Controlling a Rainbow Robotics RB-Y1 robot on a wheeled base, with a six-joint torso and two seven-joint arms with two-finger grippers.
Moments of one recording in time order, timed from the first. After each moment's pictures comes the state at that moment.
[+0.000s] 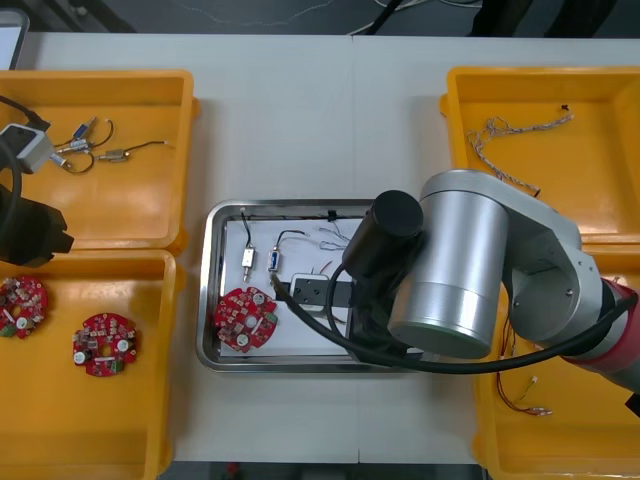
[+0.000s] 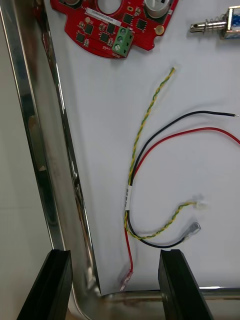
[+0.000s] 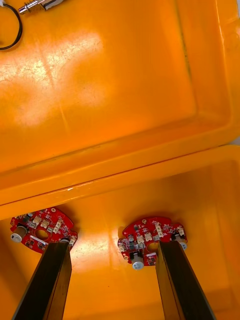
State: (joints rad) right arm -0.71 -0.55 0.83 -2.13 -0.68 1.74 1.73; left arm -0.26 0.77 0.21 -2.23 0.77 1.91 -1.43
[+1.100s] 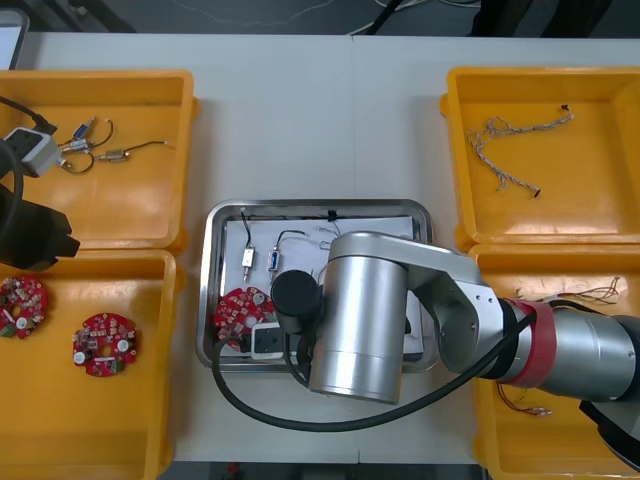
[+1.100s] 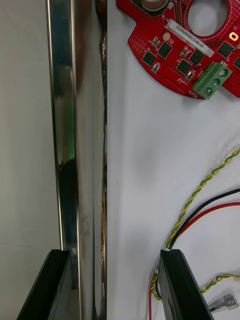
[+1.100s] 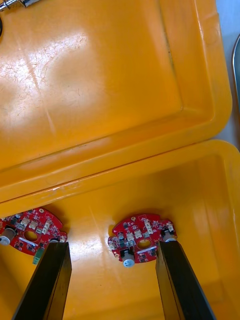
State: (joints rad) right arm -0.79 -0.42 1.08 -1.98 -0.55 1.71 1.74; left arm -0.26 0.77 0.21 -2.24 0.81 1.91 -1.43
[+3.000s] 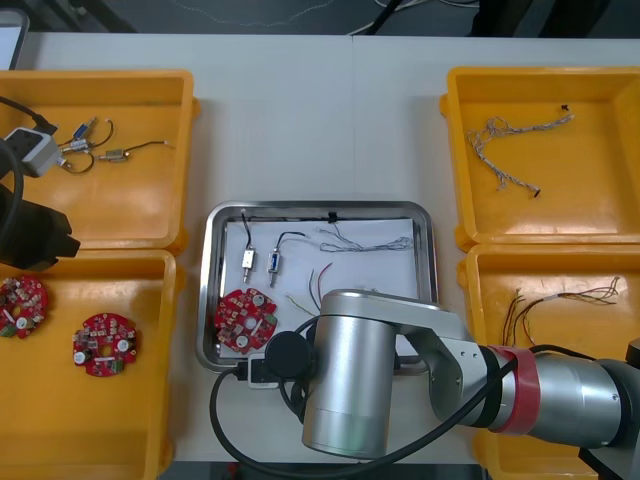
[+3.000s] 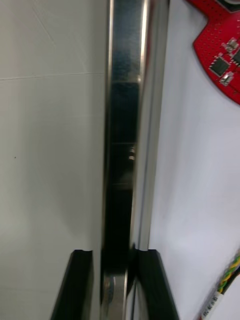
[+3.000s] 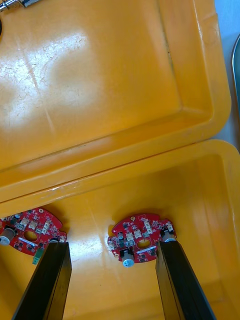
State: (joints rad) right arm -0.68 -0.38 1.15 -1.95 -0.38 1.65 1.74; left arm -0.26 0.77 0.21 -2.24 0.81 1.91 -1.43
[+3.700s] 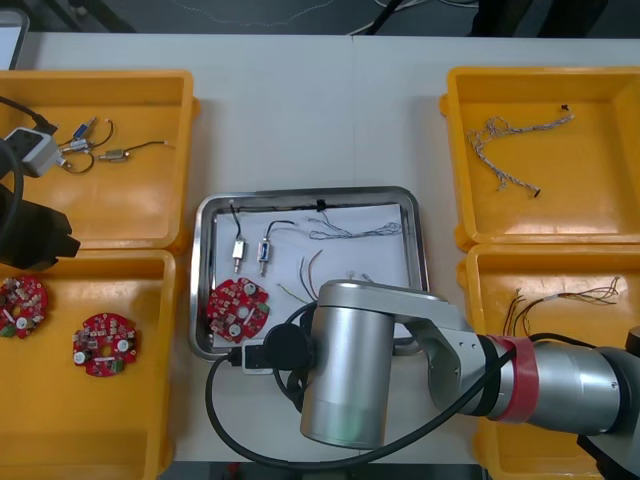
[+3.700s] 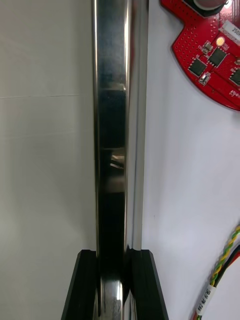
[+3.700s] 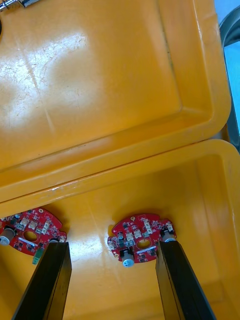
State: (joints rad) right arm -0.72 -0.39 1.15 -1.94 -0.36 1.60 1.74; left arm -0.26 0.77 0.21 -2.24 0.81 1.91 -1.43
